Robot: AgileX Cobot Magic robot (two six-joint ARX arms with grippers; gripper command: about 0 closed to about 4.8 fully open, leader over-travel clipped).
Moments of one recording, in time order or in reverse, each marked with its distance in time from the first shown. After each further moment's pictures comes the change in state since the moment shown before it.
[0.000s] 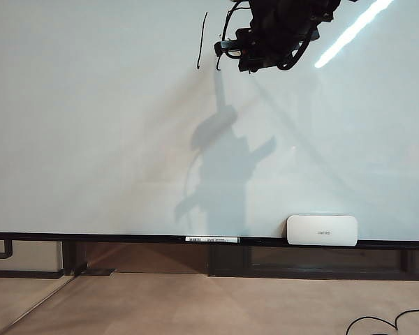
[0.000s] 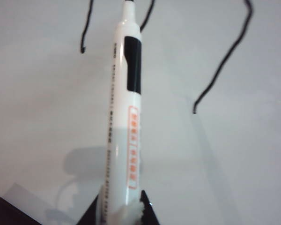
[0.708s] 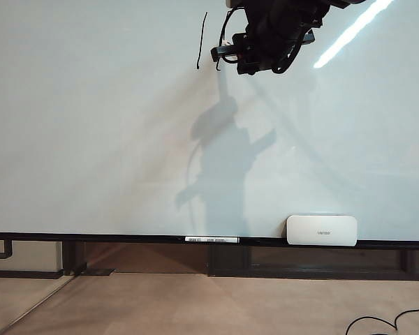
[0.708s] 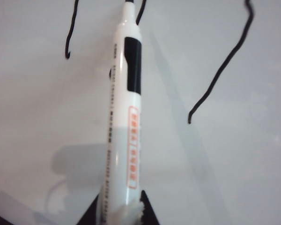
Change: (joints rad) left arm 0.000 0.000 0.000 0.000 0.000 0.004; right arm 0.000 0.058 0.069 -0.010 0.035 -0.003
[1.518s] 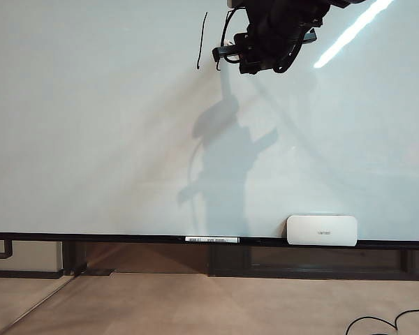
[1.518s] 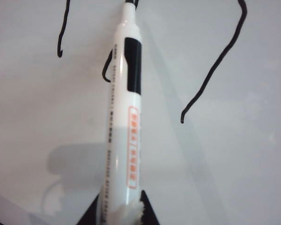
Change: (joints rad) left arm 0.000 0.000 0.000 0.000 -0.010 0.015; right arm -0.002 0.000 0.002 0.002 0.018 -0.004
